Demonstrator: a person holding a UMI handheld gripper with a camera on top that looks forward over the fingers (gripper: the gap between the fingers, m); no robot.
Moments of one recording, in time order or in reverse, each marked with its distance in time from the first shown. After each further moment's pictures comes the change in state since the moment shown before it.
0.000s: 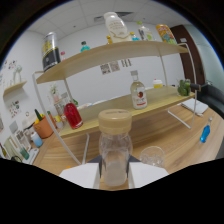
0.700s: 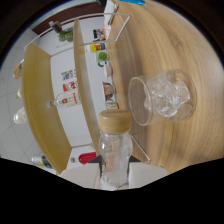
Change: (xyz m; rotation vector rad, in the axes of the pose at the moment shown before) arm -0.030 -0.011 0.020 -0.085 -0.396 1.401
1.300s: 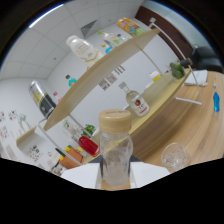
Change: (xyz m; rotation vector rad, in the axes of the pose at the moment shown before) arm -0.045 0.001 -0.014 0.132 0.122 -0.992
